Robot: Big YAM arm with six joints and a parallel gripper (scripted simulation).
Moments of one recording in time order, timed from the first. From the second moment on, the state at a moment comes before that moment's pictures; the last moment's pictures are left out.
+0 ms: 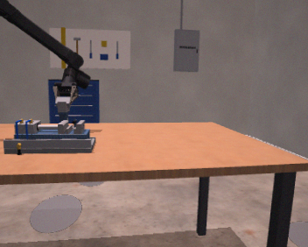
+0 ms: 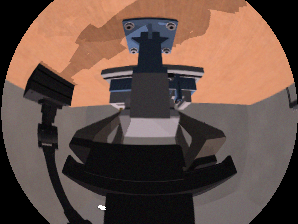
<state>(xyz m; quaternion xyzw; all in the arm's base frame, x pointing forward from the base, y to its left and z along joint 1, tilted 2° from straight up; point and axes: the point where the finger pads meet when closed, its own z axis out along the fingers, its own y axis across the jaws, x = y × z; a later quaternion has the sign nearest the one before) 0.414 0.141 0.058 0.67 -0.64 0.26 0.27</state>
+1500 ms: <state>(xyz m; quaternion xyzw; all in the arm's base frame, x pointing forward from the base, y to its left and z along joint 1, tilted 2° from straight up) 0.413 0.140 0.060 0.67 -0.64 0.26 0.28</state>
